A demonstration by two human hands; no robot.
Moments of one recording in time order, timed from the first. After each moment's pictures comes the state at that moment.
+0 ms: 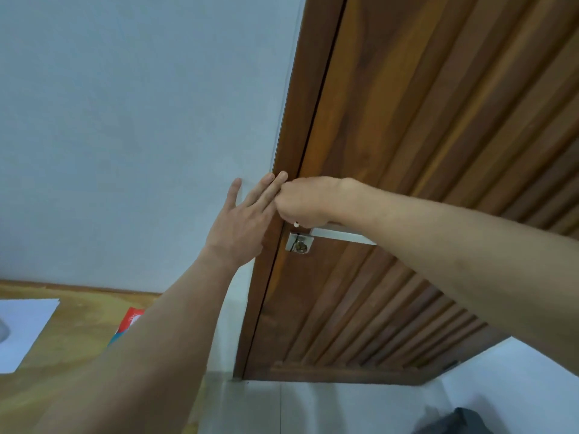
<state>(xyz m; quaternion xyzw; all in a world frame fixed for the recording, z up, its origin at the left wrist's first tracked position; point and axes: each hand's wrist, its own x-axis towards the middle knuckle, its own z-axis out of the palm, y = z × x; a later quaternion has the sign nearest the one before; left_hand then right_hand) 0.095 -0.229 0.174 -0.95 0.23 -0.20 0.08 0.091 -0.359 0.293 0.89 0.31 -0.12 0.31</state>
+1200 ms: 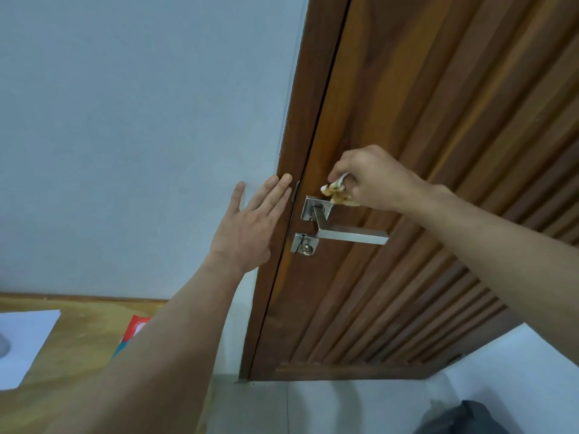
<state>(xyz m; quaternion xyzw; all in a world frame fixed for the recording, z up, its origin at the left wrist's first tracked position) 0.098 -0.226 0.170 -0.94 0.24 -0.22 0.07 0.101 -0.444 0.306 0.97 0.22 0.12 0.02</state>
